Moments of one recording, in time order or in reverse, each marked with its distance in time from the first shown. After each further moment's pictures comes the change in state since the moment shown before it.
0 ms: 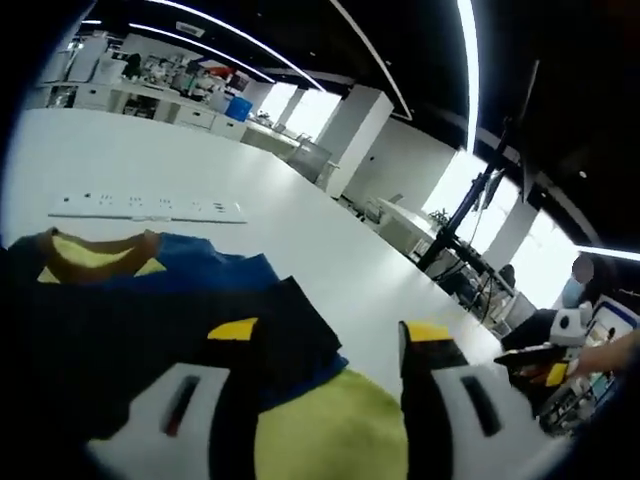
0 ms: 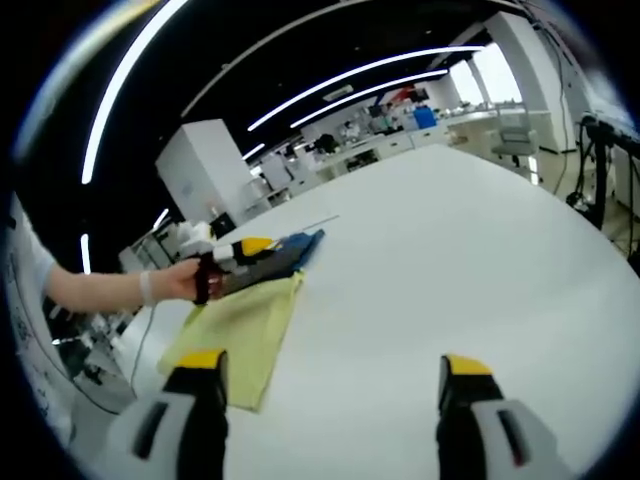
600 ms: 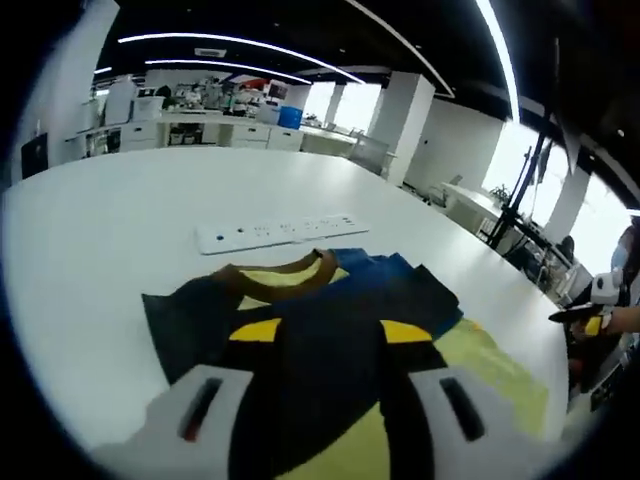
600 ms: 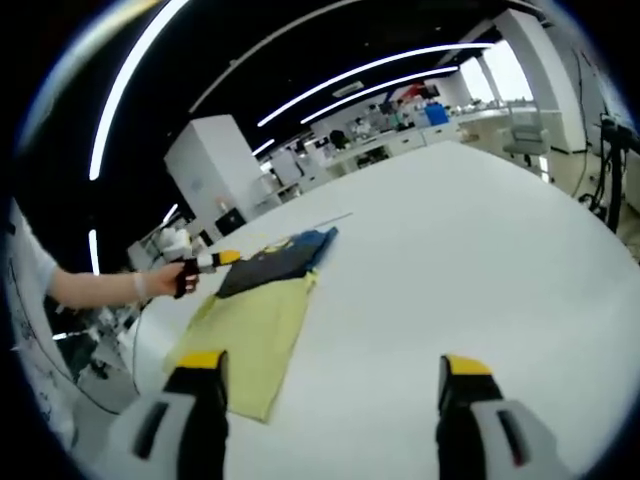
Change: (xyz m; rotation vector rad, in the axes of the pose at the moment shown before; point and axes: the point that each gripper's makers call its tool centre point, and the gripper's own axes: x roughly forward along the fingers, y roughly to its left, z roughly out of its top) left arm -0.127 0.118 0.024 0.145 0.046 0.316; right arm 0.020 0.018 0.005 -0.013 0.015 0.047
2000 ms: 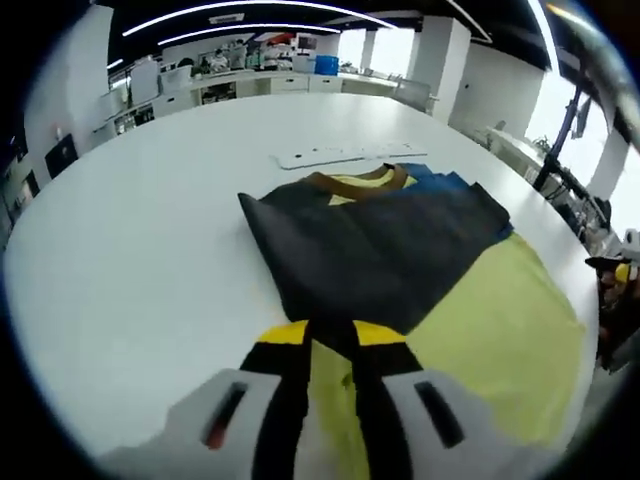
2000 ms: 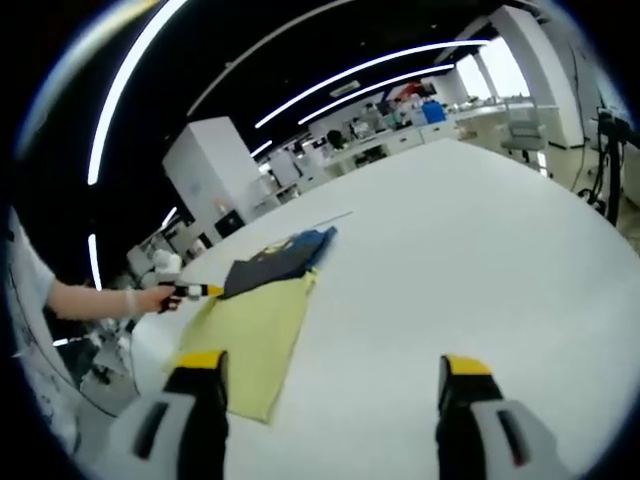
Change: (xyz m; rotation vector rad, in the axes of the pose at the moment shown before) left arm -0.040 0.053 -0.061 0.081 0.254 0.173; right arm -0.002 -0.001 -0.002 0.023 -0.002 -0.006
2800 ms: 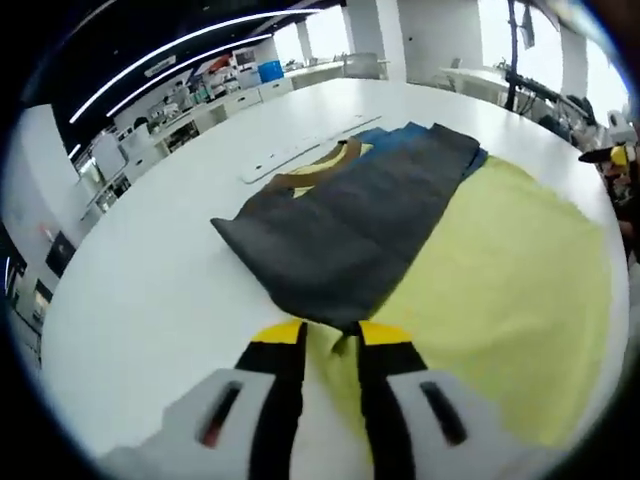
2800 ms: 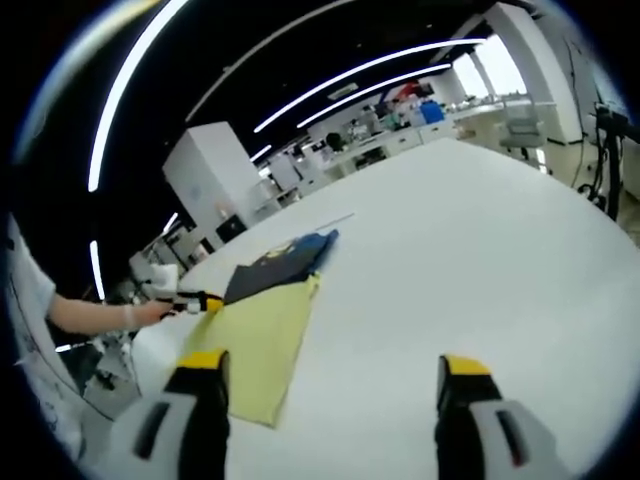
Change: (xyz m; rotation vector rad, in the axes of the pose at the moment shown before) left arm -0.010 -0.008 -0.013 0.342 0.014 0.052; right arm 0.000 0.002 0.002 0.022 -0.009 0.012
